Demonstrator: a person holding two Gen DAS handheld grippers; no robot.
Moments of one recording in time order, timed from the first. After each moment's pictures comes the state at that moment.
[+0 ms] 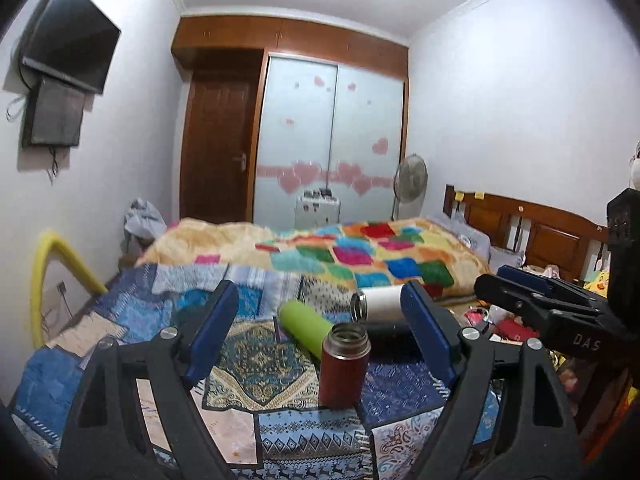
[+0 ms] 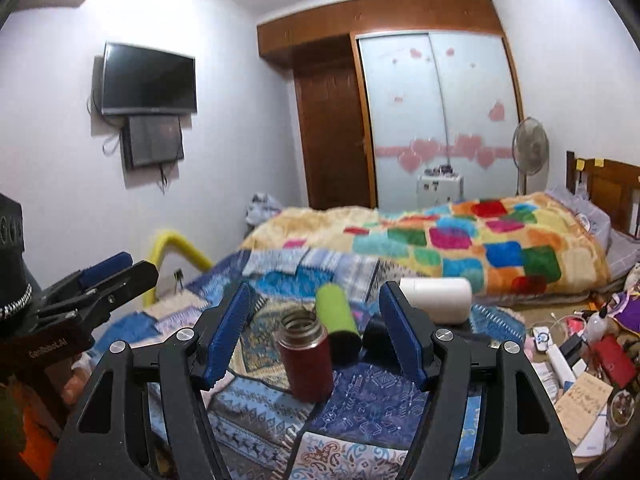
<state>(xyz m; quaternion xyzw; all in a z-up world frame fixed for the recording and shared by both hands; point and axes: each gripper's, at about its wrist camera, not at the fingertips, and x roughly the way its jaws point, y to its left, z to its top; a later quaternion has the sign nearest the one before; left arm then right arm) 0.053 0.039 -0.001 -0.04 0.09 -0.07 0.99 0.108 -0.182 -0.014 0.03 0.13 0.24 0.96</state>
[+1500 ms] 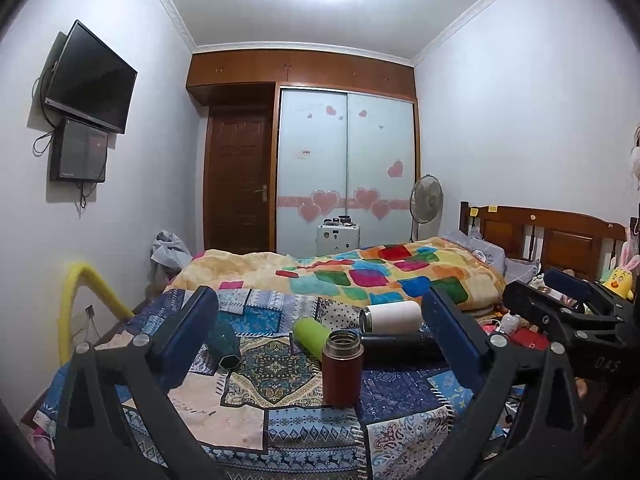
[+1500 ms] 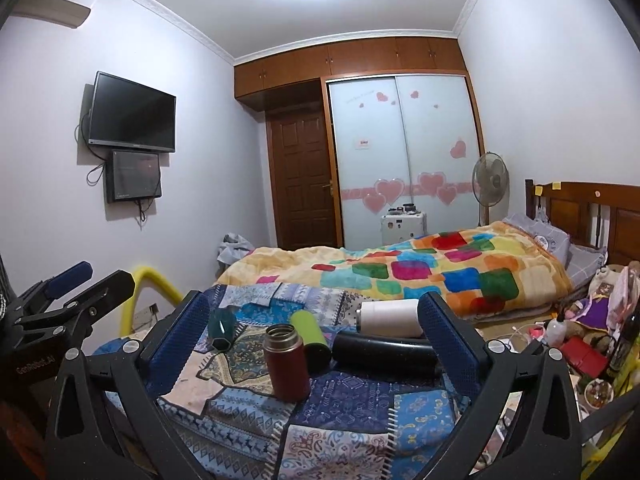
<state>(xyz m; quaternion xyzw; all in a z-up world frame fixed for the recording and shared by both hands) -0.009 0.005 0.012 -0.01 0.05 -0.02 1.00 0.052 -0.203 -0.016 0.03 0.07 0.18 0.98</state>
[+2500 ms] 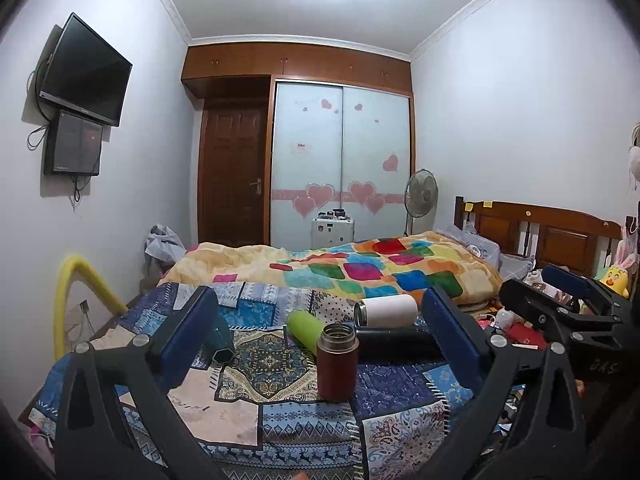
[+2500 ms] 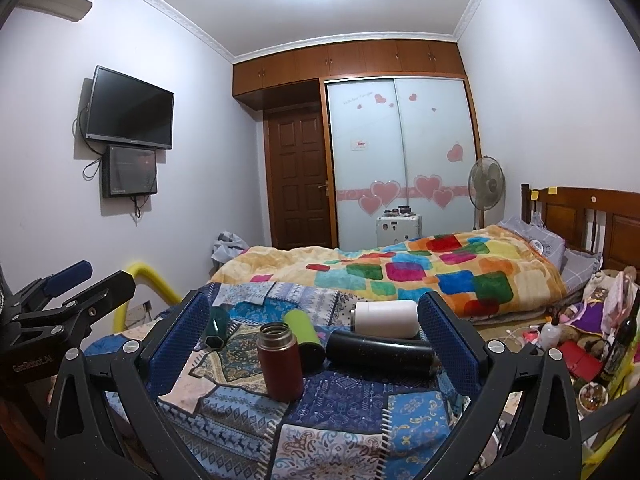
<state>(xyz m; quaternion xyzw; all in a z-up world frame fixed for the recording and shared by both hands) -0.005 0.006 0.004 -0.02 0.06 -0.03 1.00 0.053 -0.203 -0.016 0.03 0.07 0.17 0.98</state>
